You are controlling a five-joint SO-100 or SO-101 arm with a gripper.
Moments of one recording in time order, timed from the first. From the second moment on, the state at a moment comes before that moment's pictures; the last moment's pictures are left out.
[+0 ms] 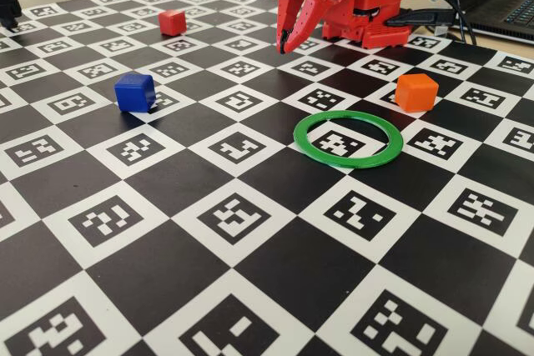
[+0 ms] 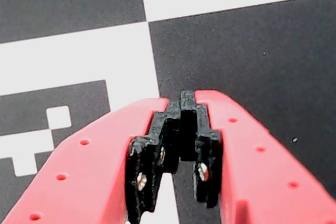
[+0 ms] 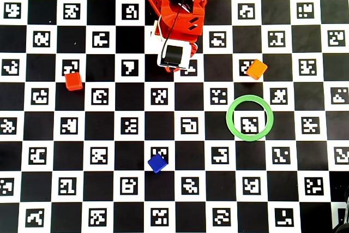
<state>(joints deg) 6.2 189.5 179.4 71.7 -86.8</state>
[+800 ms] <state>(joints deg) 5.2 189.5 179.4 71.7 -86.2</state>
